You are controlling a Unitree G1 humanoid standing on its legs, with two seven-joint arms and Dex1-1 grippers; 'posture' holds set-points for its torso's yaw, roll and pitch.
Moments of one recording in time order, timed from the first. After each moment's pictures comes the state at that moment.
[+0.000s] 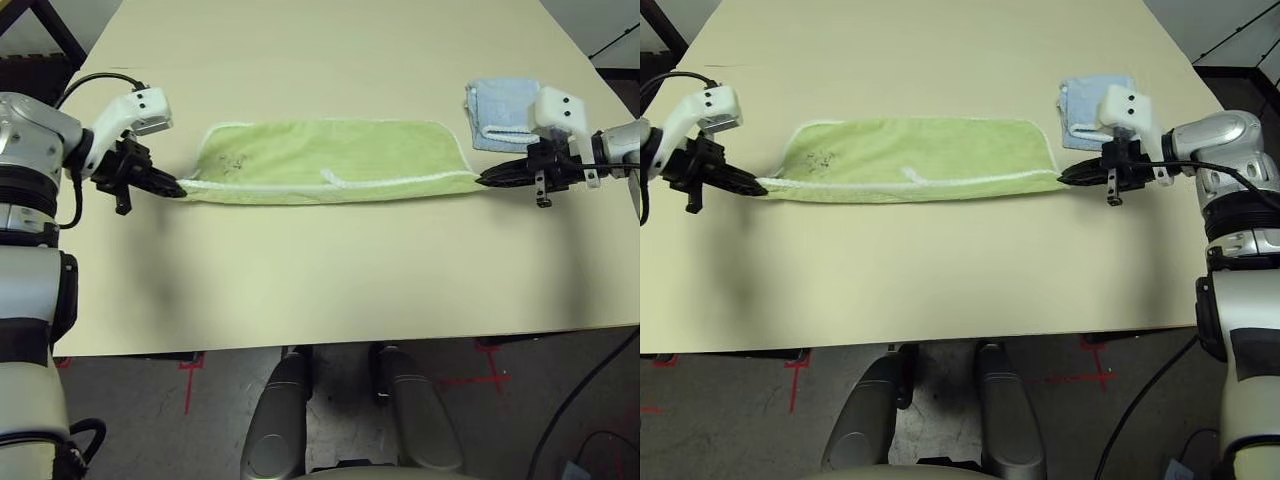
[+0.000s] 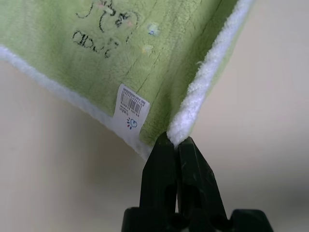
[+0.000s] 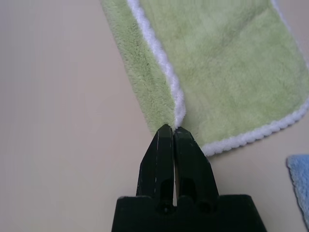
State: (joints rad) left arm -1.28 0.97 -0.35 1.10 0.25 0.09 -1.61; right arm -1.04 -0.81 0.10 0.91 0.02 -0.12 1.54
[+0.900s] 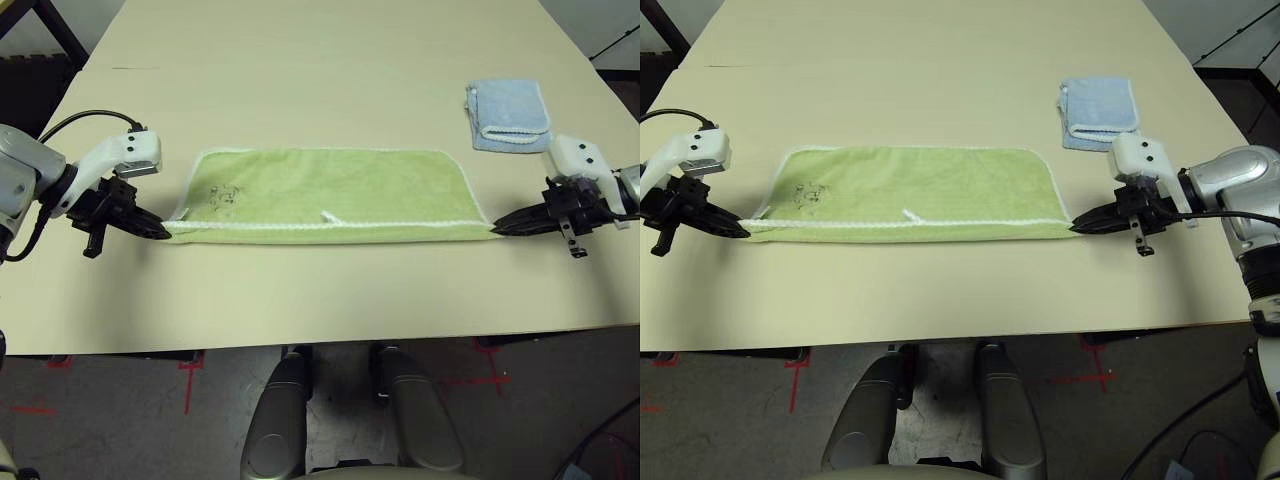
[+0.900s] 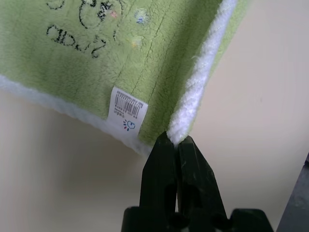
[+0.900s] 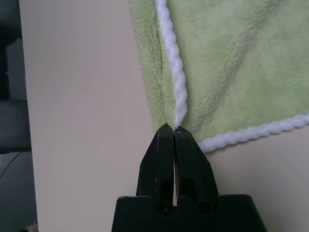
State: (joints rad) left arm -1.08 1.19 -0.63 0.66 -0.16 0.27 -1.61; right arm -0.78 -0.96 0.18 0.53 0.16 0.03 1.58
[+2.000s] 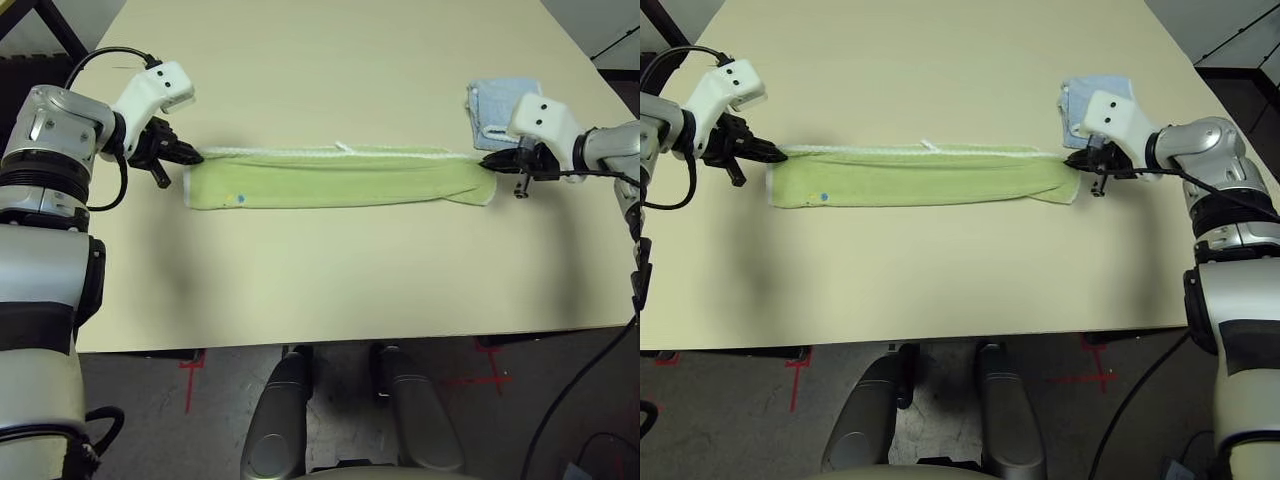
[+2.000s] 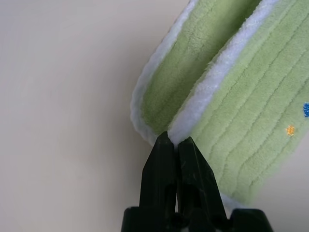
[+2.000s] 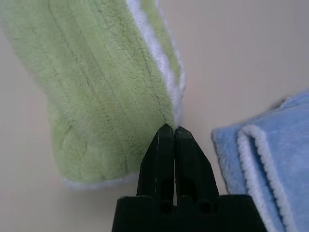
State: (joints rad) left arm -1.36 0.81 -0.36 1.20 0.22 0.16 -1.21; right arm -1.13 -0.73 0.18 1.10 -0.17 -0.26 1.07
